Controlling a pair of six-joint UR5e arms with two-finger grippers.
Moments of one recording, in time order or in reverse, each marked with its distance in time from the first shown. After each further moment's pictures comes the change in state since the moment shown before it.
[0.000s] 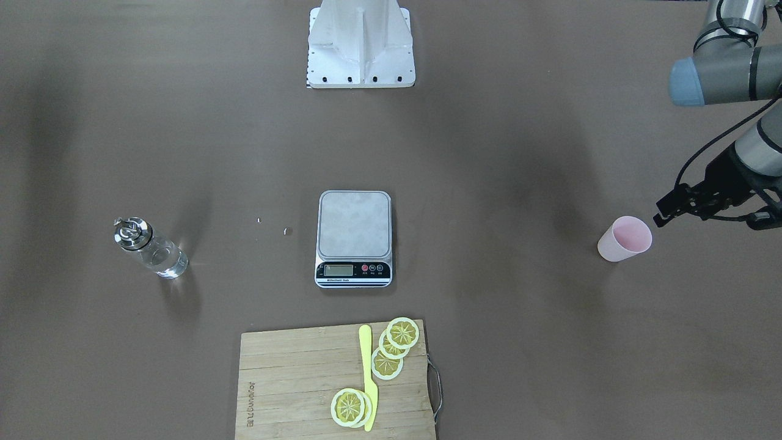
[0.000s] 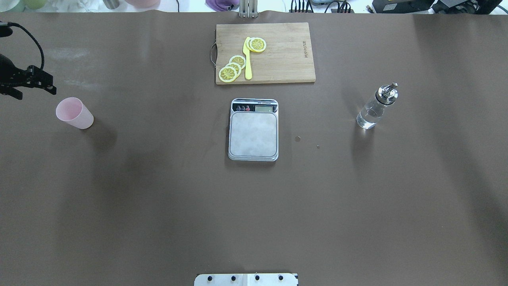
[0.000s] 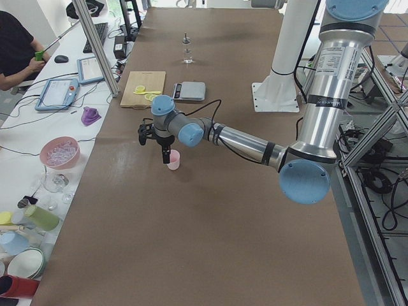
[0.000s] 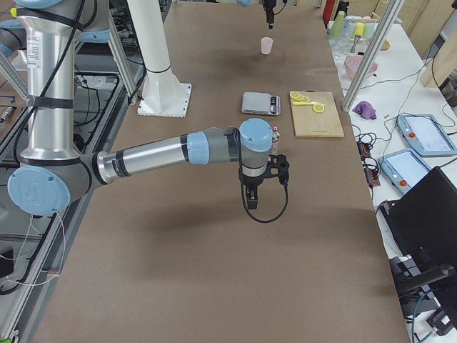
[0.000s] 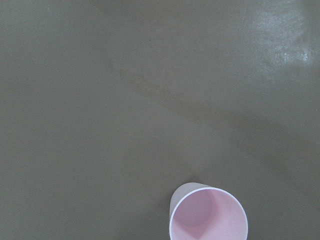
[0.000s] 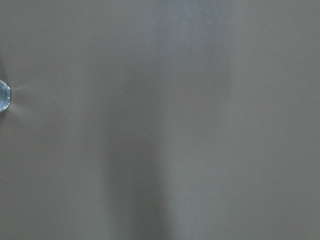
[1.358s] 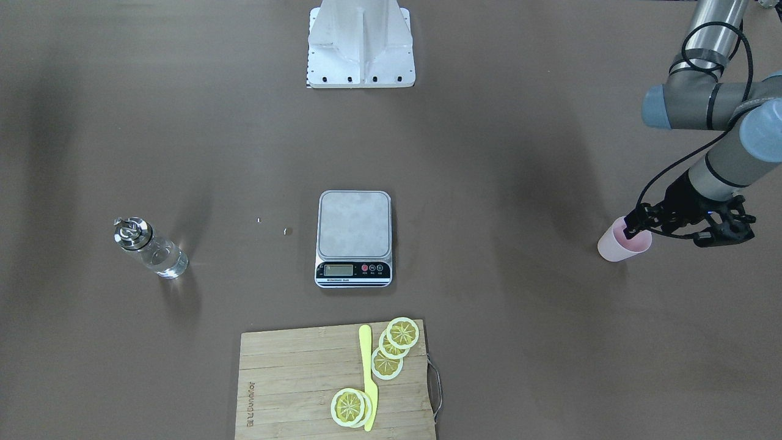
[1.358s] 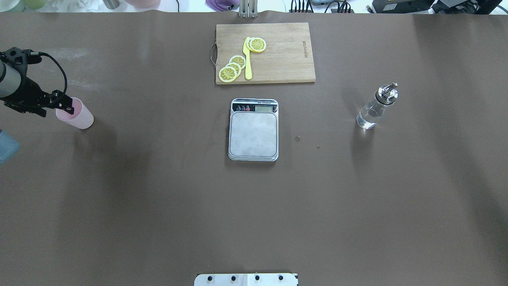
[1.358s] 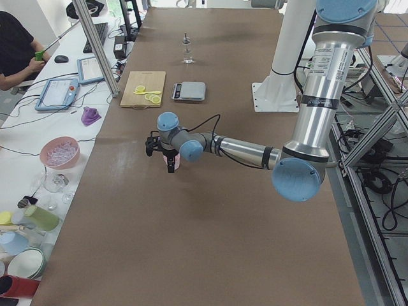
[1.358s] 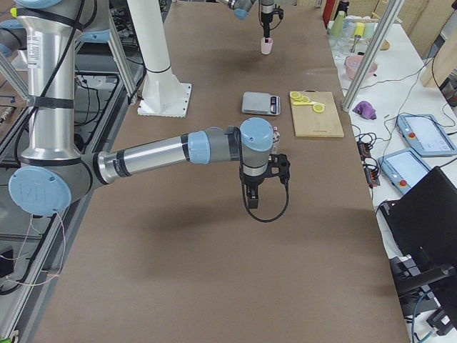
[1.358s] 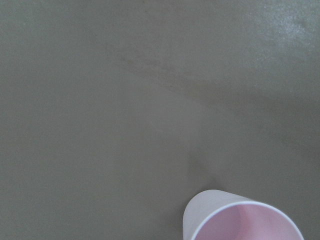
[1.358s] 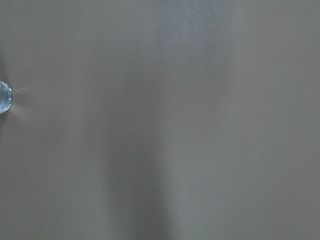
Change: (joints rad) left arm 0.103 -0.003 0.150 -0.179 0.038 -0.042; right arm 0.000 0.005 -0.001 -0.002 -0.001 0.001
